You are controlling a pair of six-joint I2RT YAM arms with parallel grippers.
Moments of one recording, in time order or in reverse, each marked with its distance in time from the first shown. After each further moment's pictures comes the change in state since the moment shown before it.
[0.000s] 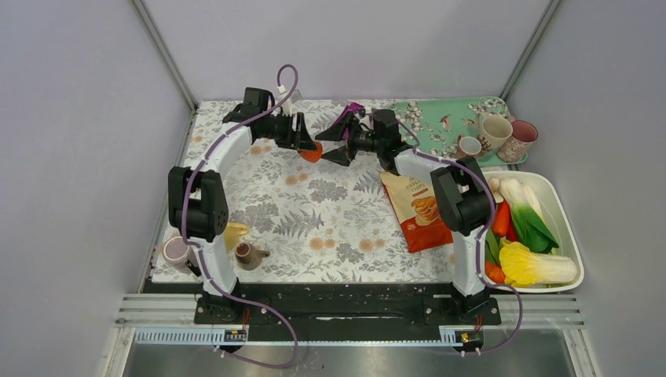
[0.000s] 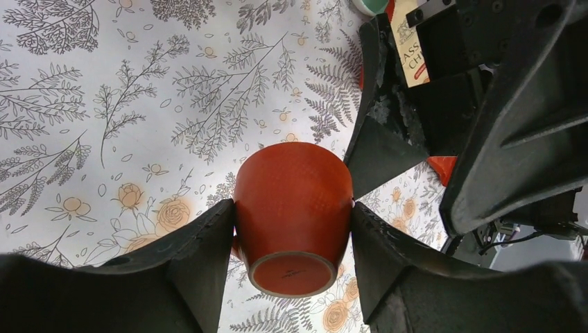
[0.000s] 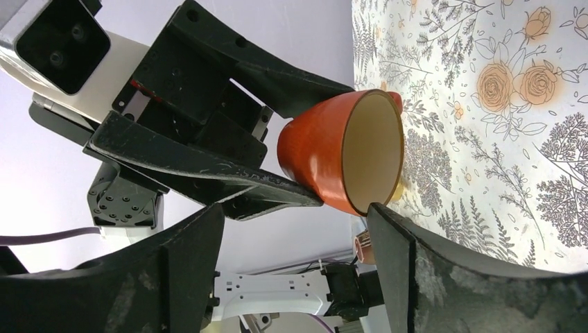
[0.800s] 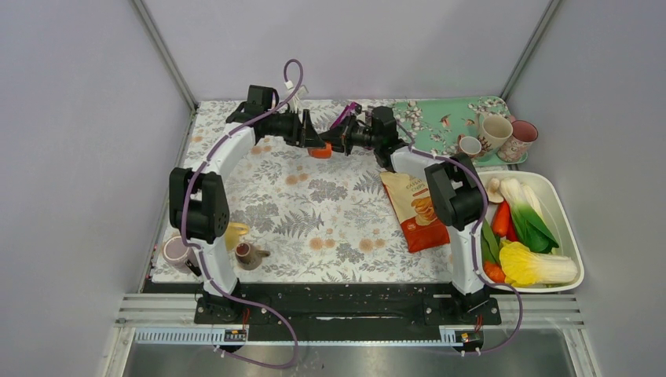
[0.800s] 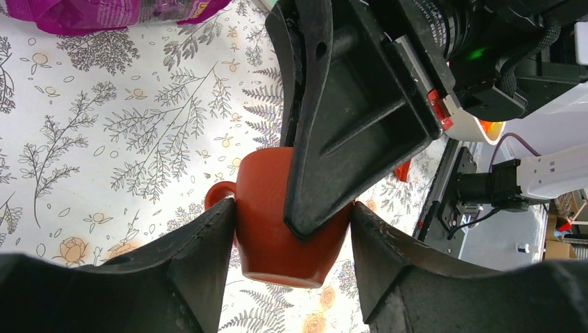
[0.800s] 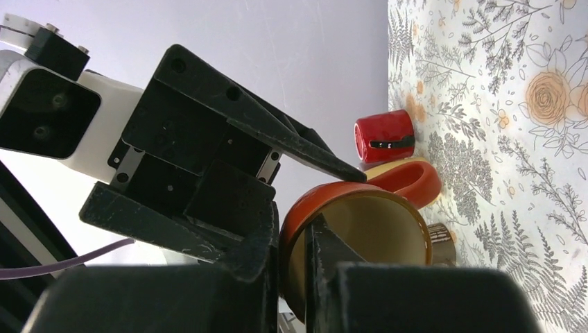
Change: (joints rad) left arm -0.032 -0.013 0.000 0.082 0.144 -0.037; right arm -0.003 0.078 0.080 0.099 -0.030 0.135
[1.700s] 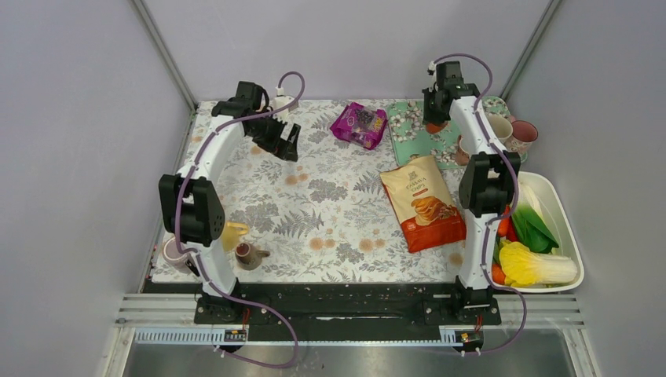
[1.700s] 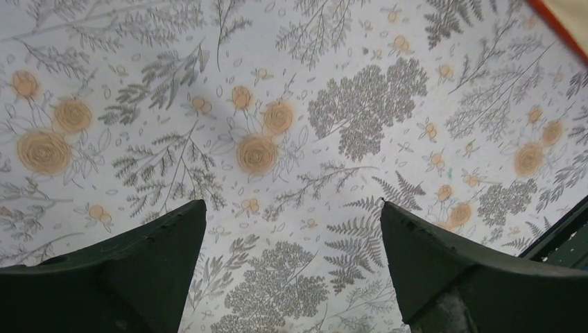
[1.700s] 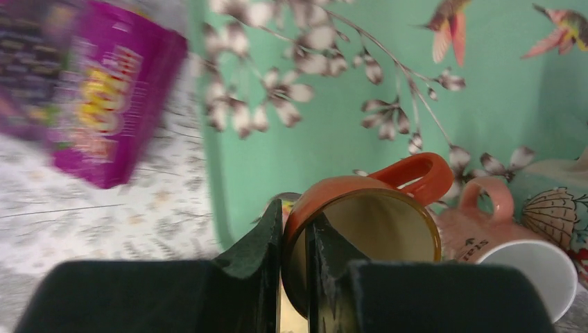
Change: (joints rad) left arm 0.052 -0.028 0.141 -0.438 -0.430 0.412; right arm -0.370 0.010 0.624 -1.334 0.769 -1.496
